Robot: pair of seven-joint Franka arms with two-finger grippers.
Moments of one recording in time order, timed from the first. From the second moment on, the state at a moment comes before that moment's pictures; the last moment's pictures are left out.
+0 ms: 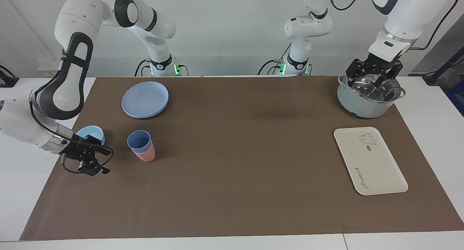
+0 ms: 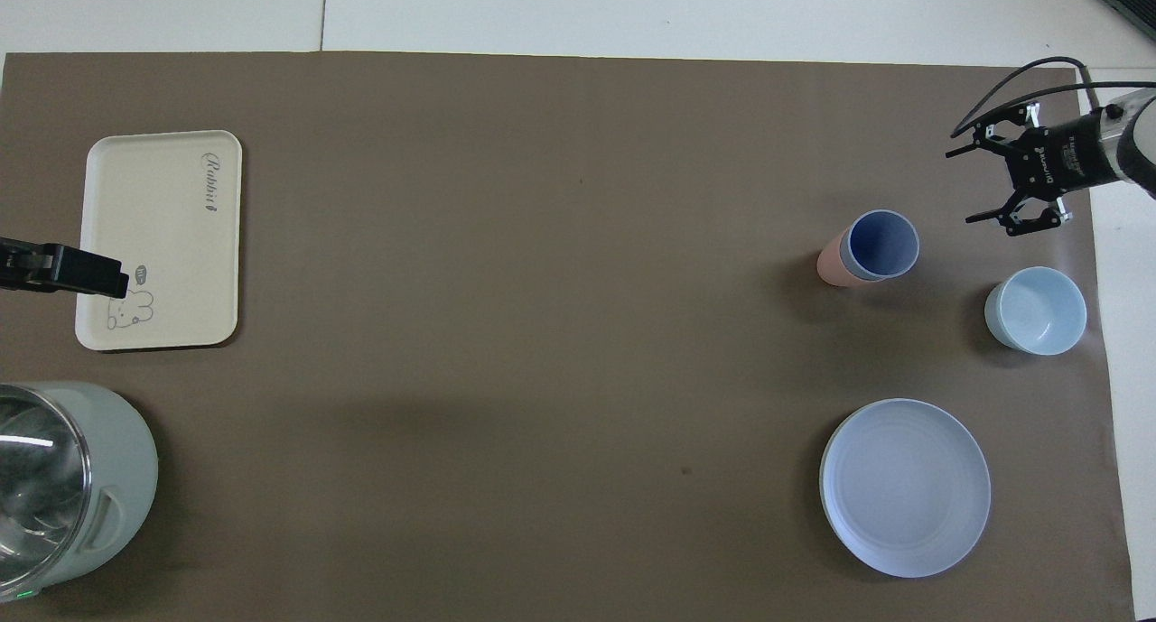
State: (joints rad) left arm 0.07 -0.07 -0.10 -1.66 0.00 1.59 0.11; right arm -0.26 0.60 0.00 -1.39 0.50 1.83 0.83
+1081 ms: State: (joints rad) left arm 0.08 -0.07 -0.11 -1.68 0.00 1.60 0.07; right arm -0.25 0.57 0.01 -1.65 0.74 1.81 0.84
